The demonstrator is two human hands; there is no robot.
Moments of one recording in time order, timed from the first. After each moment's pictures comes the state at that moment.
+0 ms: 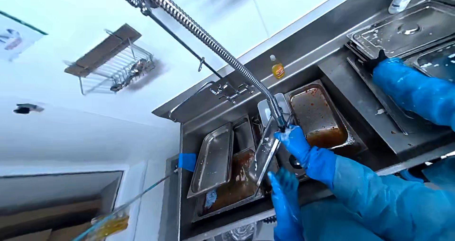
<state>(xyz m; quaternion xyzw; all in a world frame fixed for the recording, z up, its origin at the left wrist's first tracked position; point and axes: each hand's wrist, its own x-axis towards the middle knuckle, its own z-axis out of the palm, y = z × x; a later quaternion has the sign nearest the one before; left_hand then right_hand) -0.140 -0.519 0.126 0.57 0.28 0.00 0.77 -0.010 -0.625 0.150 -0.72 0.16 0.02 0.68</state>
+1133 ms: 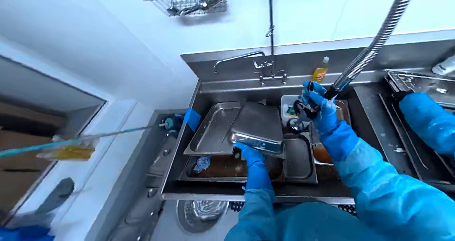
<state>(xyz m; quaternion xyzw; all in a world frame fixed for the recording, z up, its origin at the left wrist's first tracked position) -0.016 -0.295 0.009 0.47 0.50 0.22 0.70 0.059 -0.511 0.204 -0.55 -0.10 -0.08 0.82</state>
